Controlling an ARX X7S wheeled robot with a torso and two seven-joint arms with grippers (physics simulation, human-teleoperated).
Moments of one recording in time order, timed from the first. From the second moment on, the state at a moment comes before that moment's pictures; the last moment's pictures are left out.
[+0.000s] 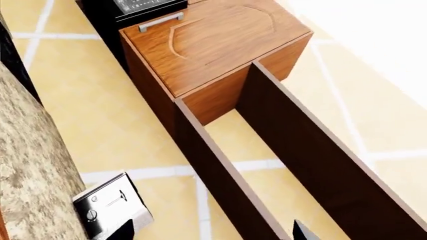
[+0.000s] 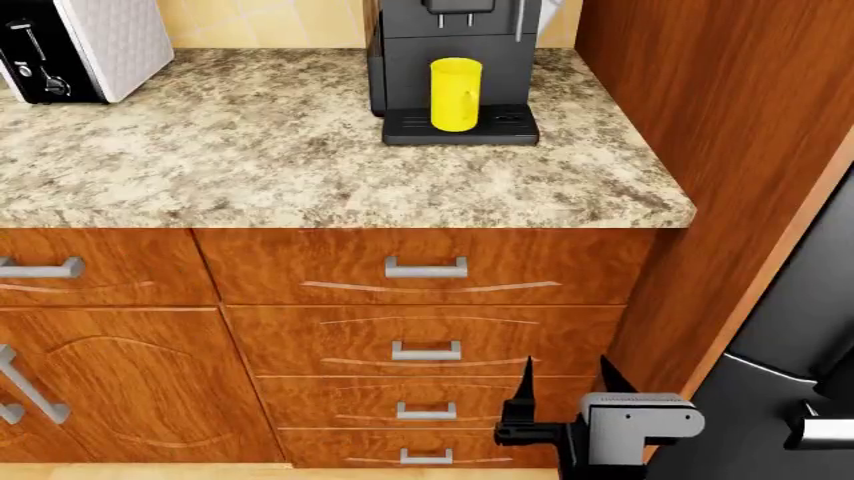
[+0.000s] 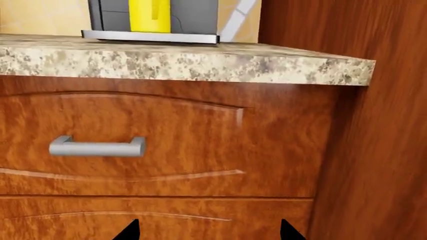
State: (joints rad) left arm 0.07 -0.28 -0.95 0.95 -1.55 -0.09 -0.55; right arm -0.01 0.10 -0.12 -0.08 0.07 0.07 0.16
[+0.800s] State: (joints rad) left arm 0.06 -0.30 -0.99 0.99 -1.64 -0.07 -0.56; right arm 0.78 0.32 -0.19 -0.74 1.02 1.45 1.00
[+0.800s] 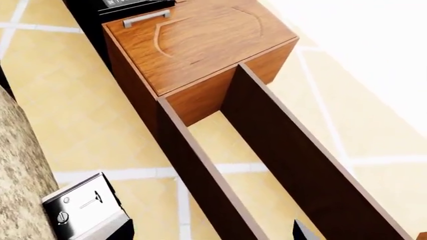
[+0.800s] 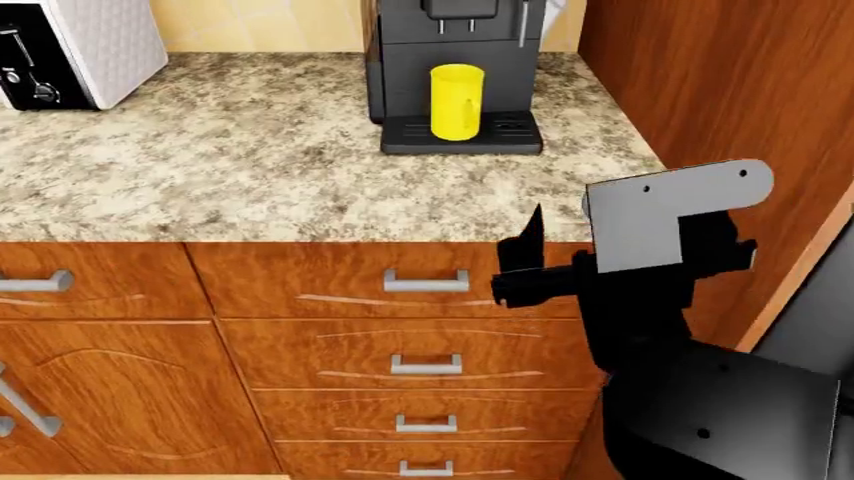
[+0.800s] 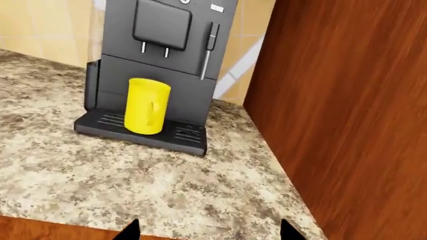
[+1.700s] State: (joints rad) left arm 0.07 -0.29 -1.01 0.99 -1.66 -0.06 -0.56; right arm 0.80 0.42 -0.24 -0.73 1.18 1.35 1.08
